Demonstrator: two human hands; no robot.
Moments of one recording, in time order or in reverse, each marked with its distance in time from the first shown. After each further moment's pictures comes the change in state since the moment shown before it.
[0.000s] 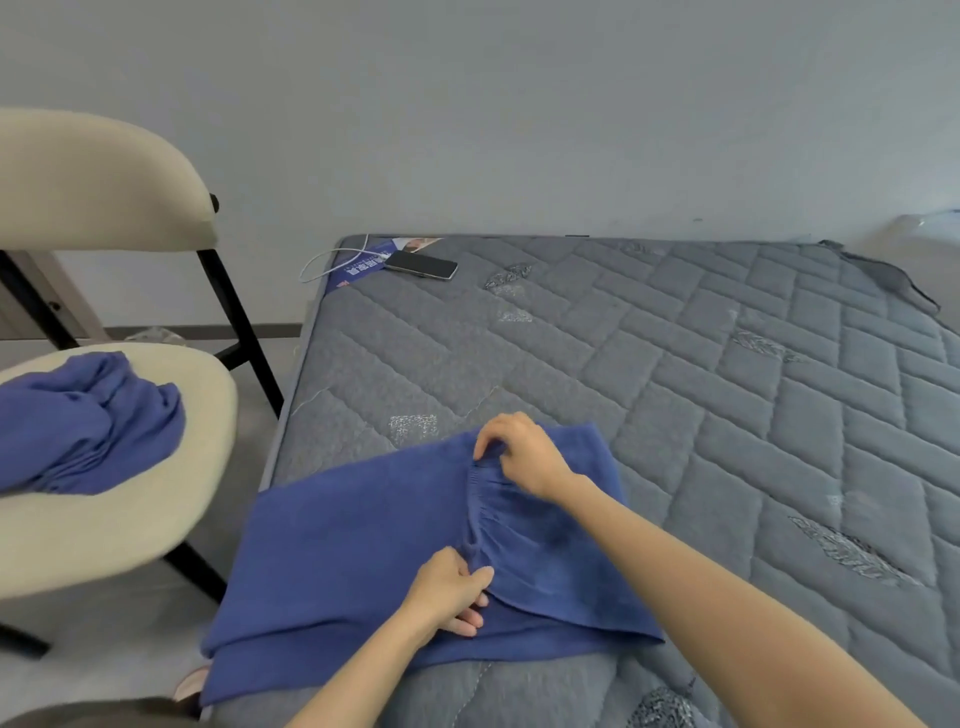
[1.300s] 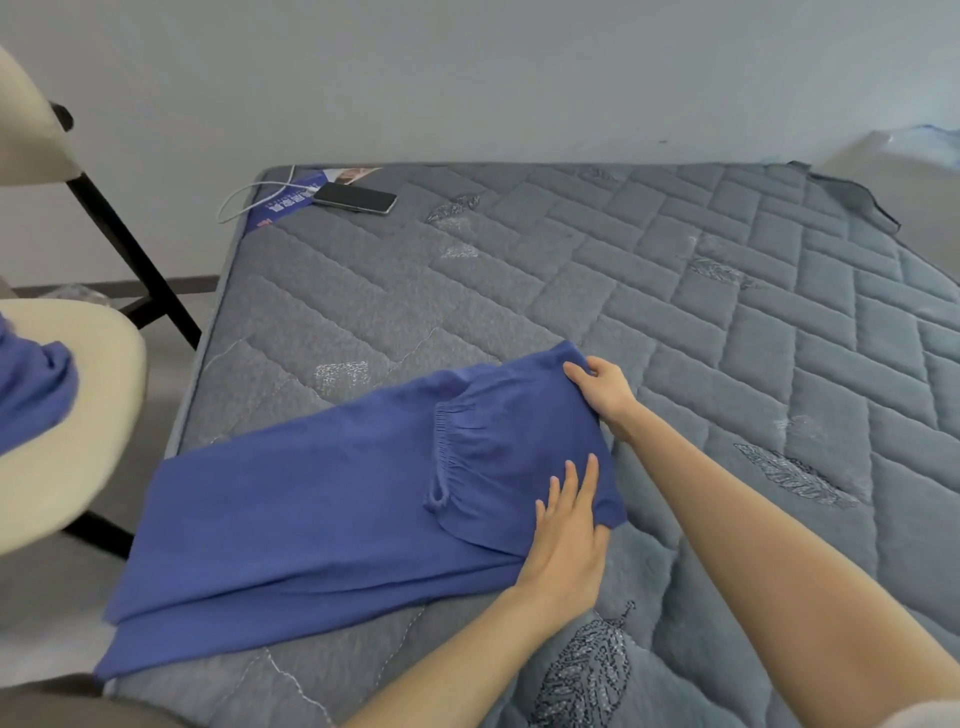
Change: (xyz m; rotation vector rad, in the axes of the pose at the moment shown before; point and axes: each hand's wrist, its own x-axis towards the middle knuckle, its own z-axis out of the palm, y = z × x) left_hand -0.016 0.059 0.159 0.460 -0.151 0.609; right_hand -0.052 0.140 -0.050 0.611 0.315 0.704
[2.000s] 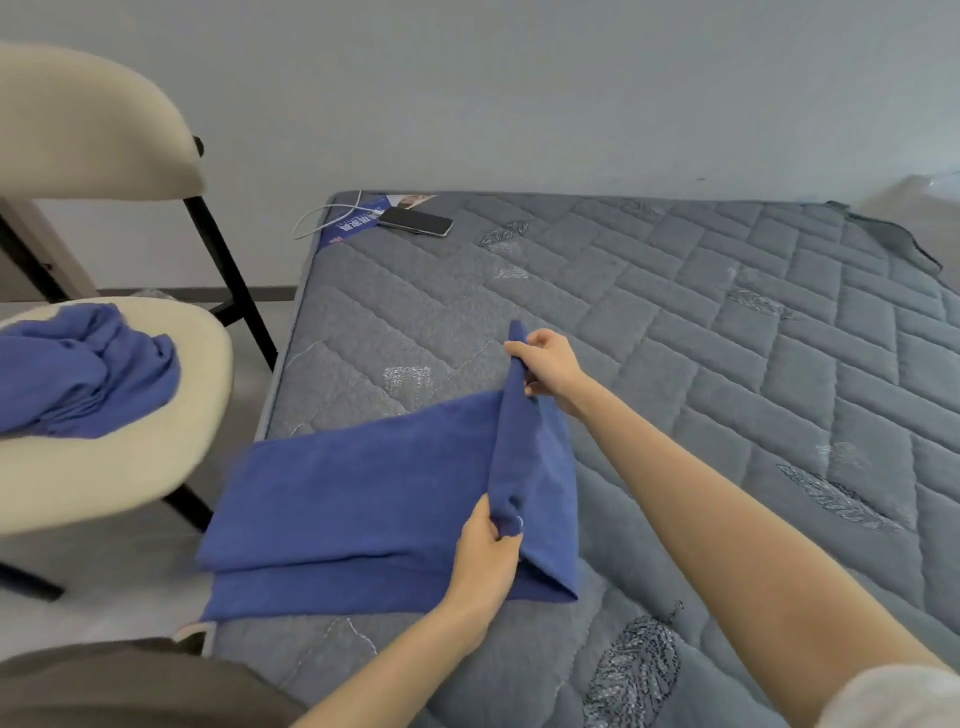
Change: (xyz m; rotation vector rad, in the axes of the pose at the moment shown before) left_hand -0.087 -0.062 -0.062 -0.757 0.387 -0.299; right_hand -0.049 -0.106 0.094 0.099 -0.148 -0.092
